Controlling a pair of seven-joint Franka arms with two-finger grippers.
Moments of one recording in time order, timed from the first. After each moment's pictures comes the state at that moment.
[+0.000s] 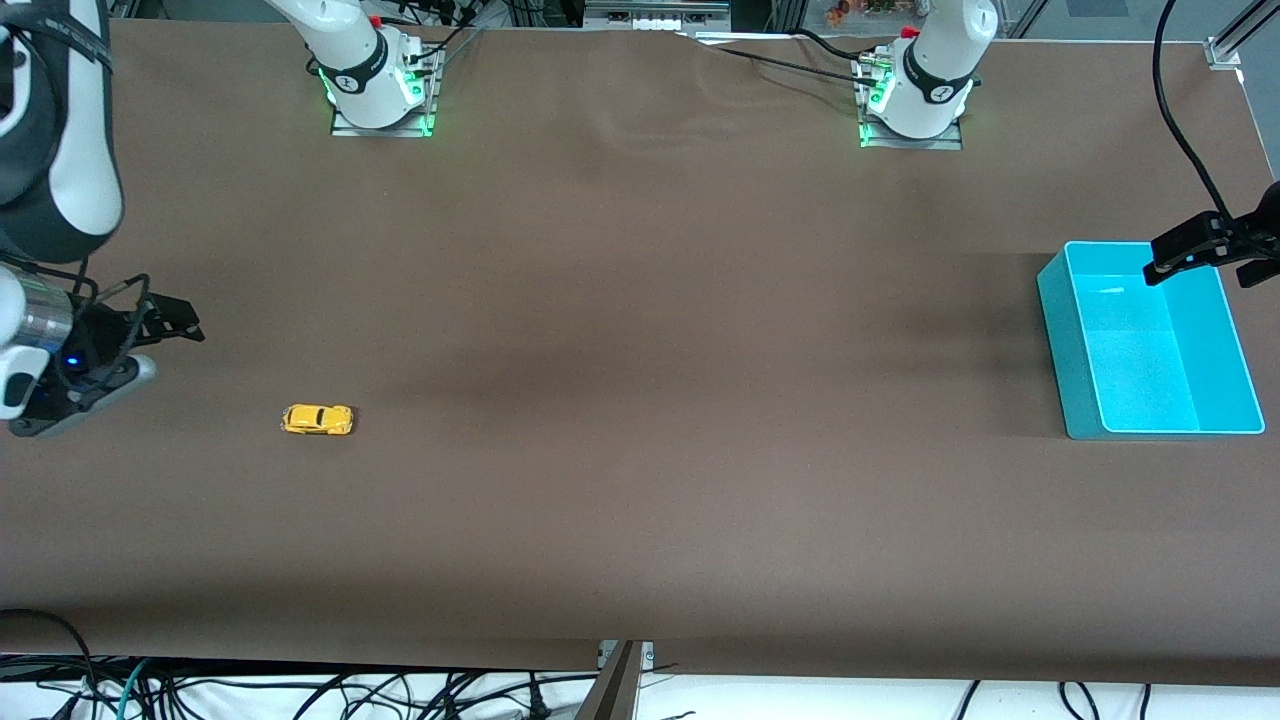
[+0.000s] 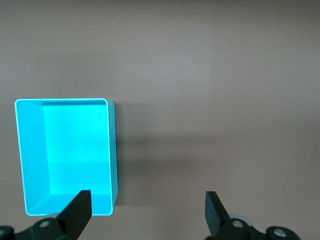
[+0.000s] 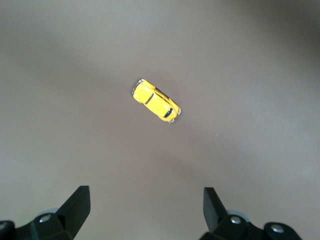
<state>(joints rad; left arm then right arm) 0.02 0.11 0.05 -1.44 0.00 1.53 0.06 0.06 0.41 -0.12 -1.39 -0.01 1.66 -0.72</state>
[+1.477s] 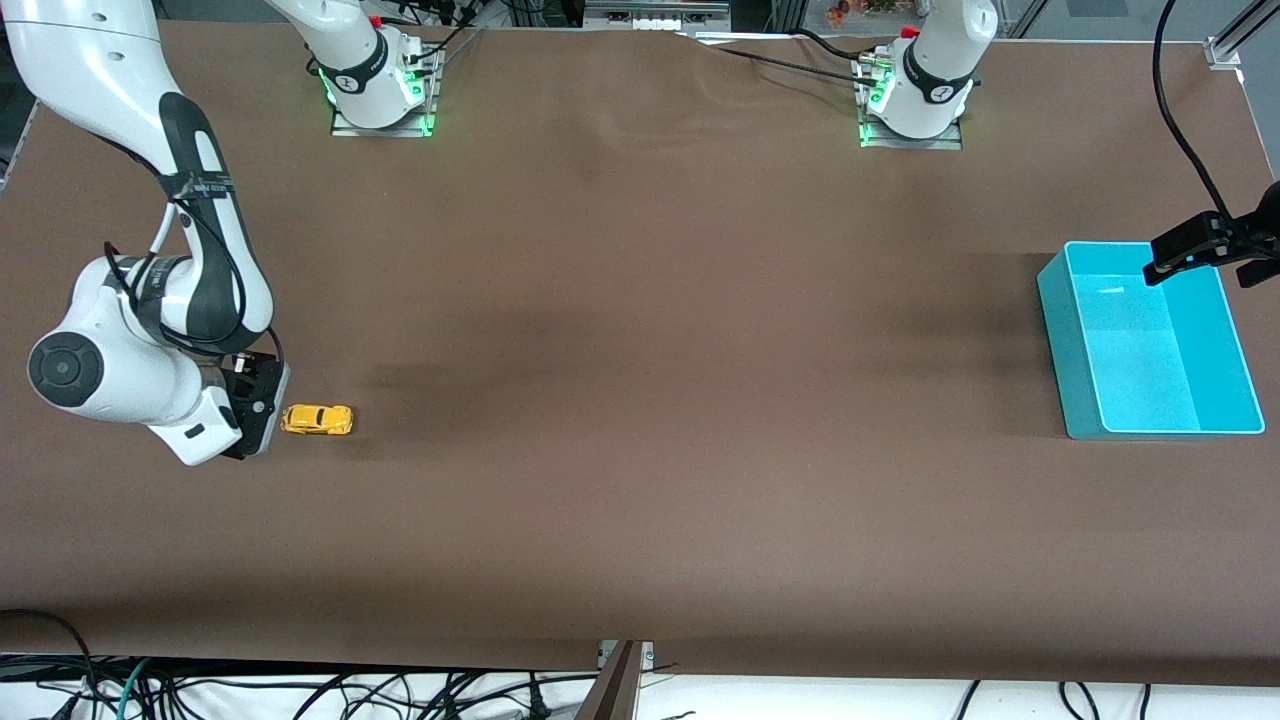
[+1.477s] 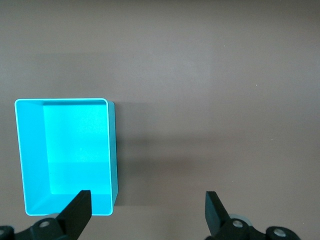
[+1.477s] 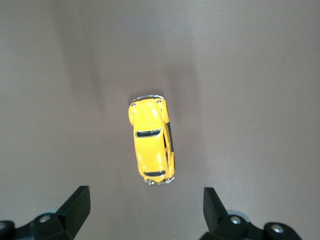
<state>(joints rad) 0.02 0.11 0.05 -1.44 0.00 1.53 0.06 0.07 0.57 -0.11 -1.65 0.01 2.12 -1.44</state>
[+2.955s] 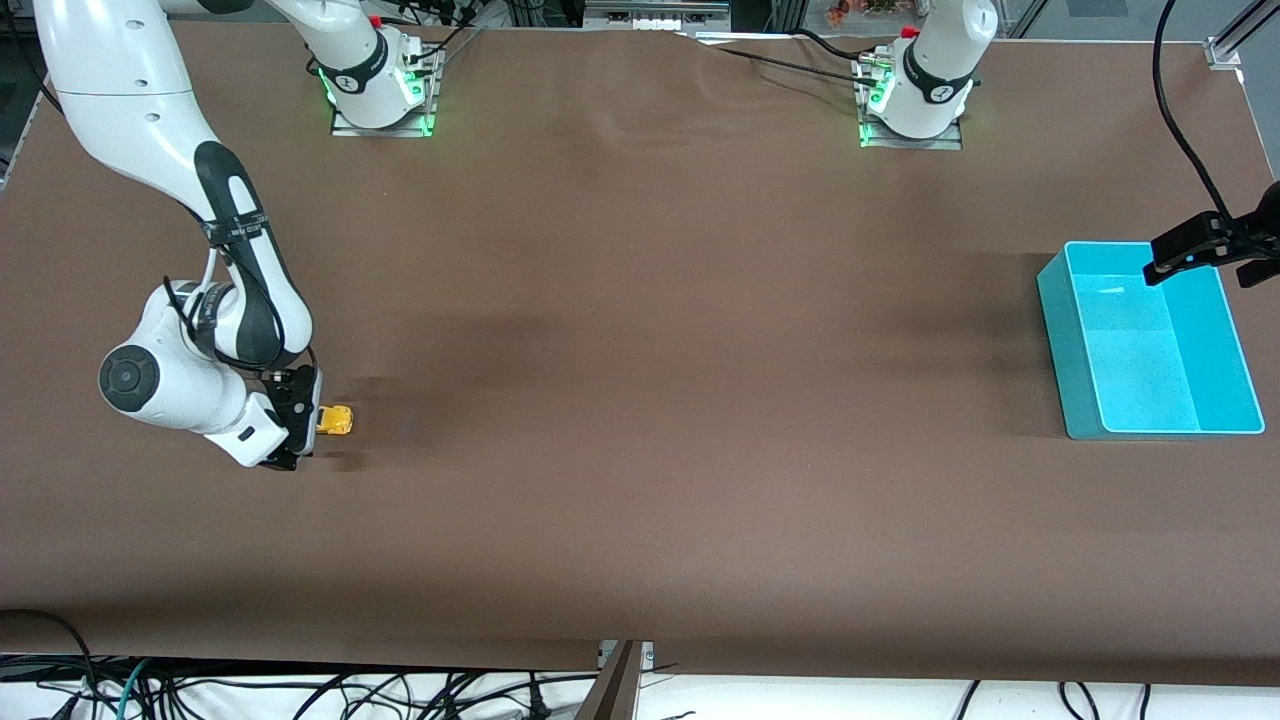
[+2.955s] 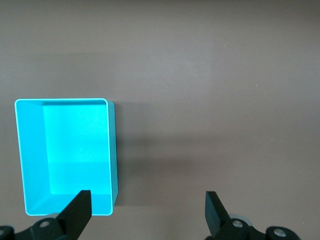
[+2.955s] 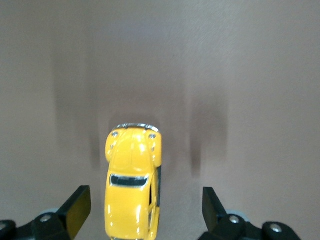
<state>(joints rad) 0.02 0.11 0.05 -1.44 0.00 1.53 0.06 0.05 0.67 -0.08 -1.70 0.12 2.31 -1.68</state>
